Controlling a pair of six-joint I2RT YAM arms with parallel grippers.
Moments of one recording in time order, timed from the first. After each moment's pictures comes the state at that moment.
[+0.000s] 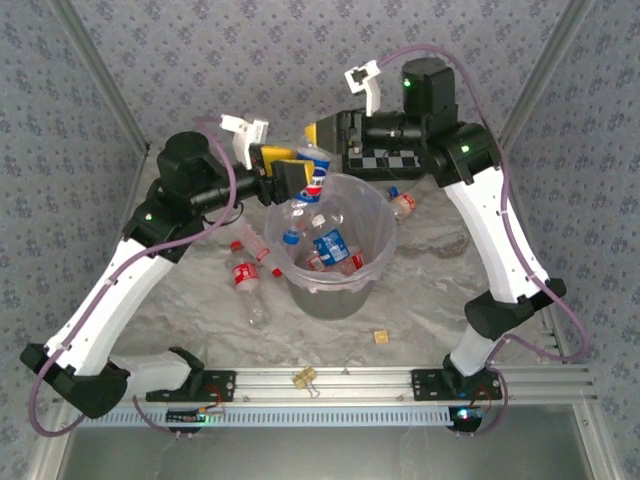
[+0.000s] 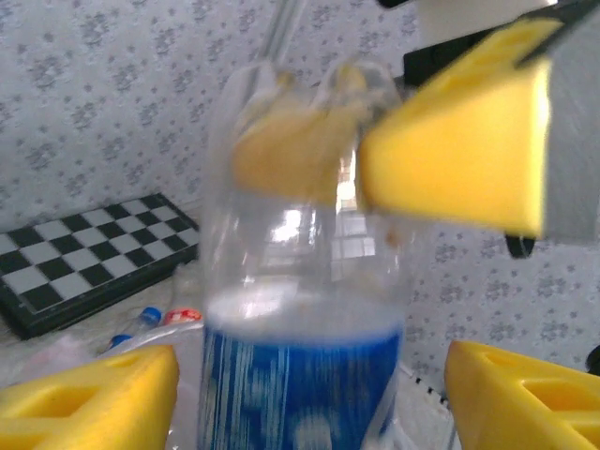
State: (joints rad) left arm -0.60 1.20 1.50 -0.40 0.43 -0.39; right arm 0.51 1.68 2.25 -0.84 -0.67 0.36
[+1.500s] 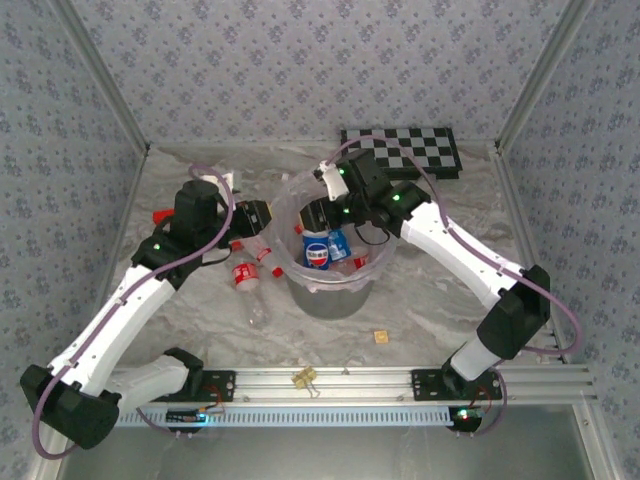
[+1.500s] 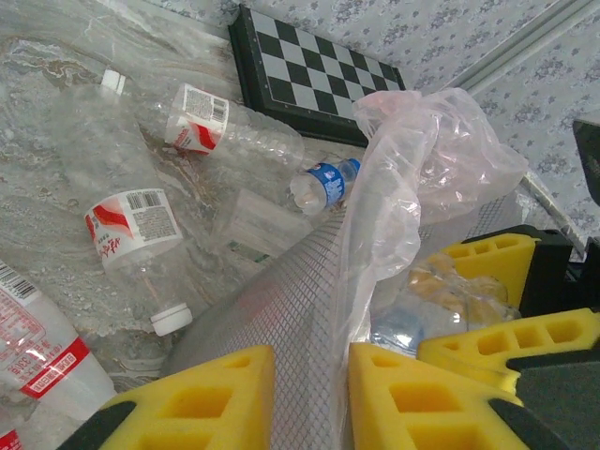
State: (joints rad) left arm -0.50 1.04 1.07 -0.50 0.17 -0.65; right arm 0.70 1.57 1.53 -0.70 -0.28 0.28
